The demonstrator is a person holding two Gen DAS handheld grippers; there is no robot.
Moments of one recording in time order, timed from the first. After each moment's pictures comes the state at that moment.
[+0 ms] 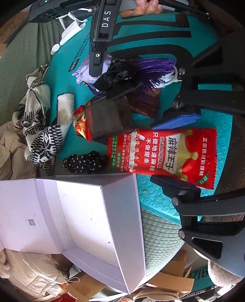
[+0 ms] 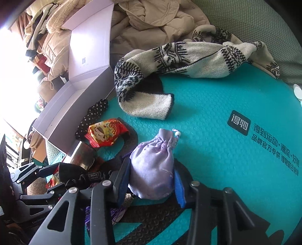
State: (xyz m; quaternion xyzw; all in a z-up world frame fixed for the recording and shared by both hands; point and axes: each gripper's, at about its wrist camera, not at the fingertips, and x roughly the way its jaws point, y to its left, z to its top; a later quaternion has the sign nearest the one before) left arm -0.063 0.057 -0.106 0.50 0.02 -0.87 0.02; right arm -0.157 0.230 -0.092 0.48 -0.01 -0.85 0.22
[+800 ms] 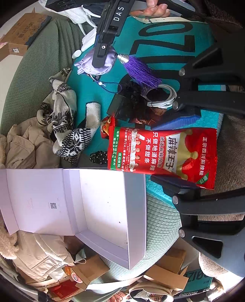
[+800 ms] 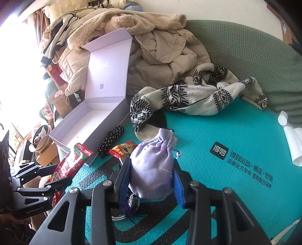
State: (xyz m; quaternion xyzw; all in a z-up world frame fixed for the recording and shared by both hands) left arm -0.021 0.053 -0.036 0.44 0.05 -0.89 0.04; right arm -0.115 0.238 -0.015 0.39 0.02 -0.89 0.24
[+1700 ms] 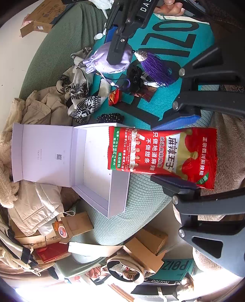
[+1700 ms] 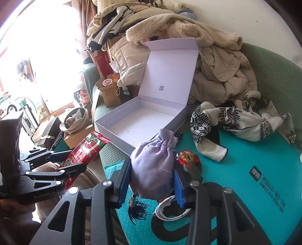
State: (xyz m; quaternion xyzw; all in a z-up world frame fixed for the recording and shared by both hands) left arm 0.076 0.005 0.003 0.41 0.09 -0.90 0.15; right arm -0.054 0.159 0.015 0.35 0.08 -0.85 0.38
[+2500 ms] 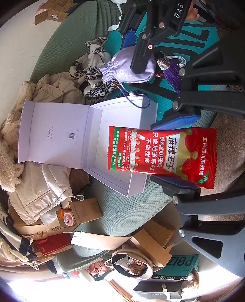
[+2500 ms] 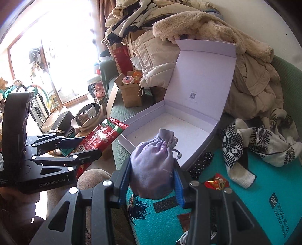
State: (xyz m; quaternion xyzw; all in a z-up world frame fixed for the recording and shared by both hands) left arm 0.047 -0.076 0.026 0.40 0.10 -0.90 0.17; right arm -0.067 0.076 0.021 0.35 0.11 -0.83 0.43
